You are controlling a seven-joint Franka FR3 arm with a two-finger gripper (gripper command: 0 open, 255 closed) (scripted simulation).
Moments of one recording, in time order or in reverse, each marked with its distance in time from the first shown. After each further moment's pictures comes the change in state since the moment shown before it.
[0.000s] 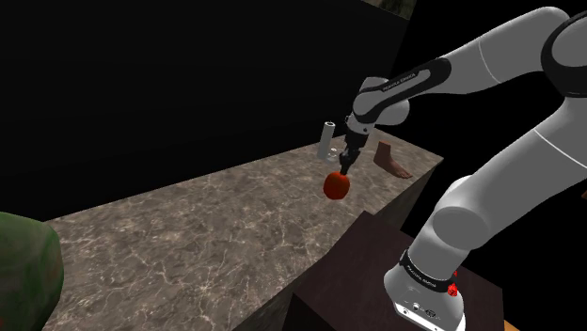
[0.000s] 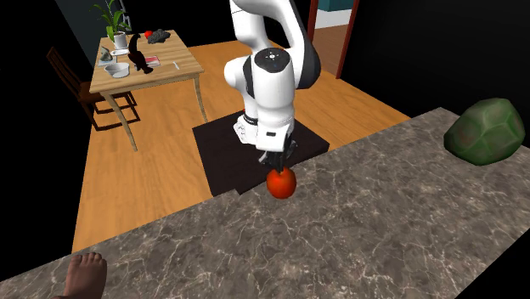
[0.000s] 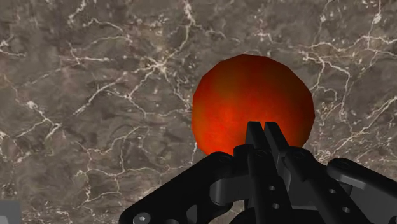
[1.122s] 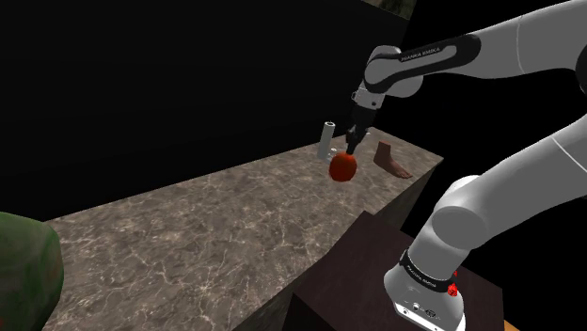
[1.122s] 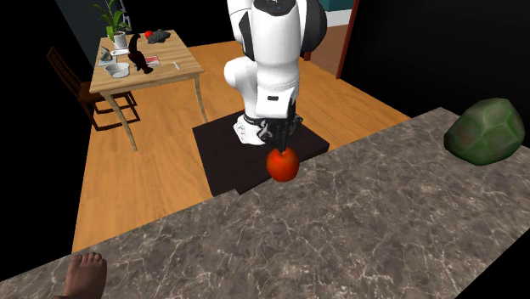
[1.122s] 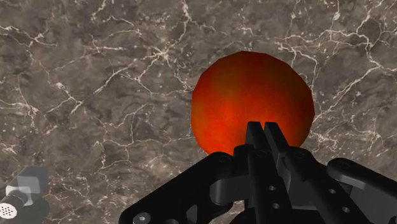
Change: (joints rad) arm -0.012 -0.131 0.038 0.133 -0.025 -0.260 0.049
